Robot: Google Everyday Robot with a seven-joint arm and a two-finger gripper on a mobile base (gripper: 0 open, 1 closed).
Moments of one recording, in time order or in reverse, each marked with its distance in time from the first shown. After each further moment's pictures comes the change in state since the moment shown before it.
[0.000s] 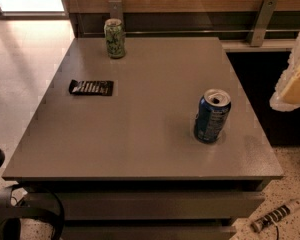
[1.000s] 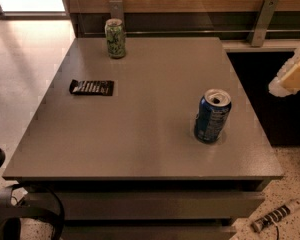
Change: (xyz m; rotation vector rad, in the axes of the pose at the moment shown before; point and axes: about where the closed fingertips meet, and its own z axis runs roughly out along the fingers) arm 0.029 -0.027 0.029 -0.003 -0.211 0.162
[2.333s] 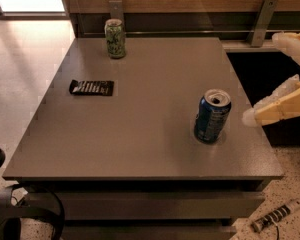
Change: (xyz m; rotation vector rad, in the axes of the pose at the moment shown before) arm 0.024 0.040 0.057 -0.116 -0.432 0.278
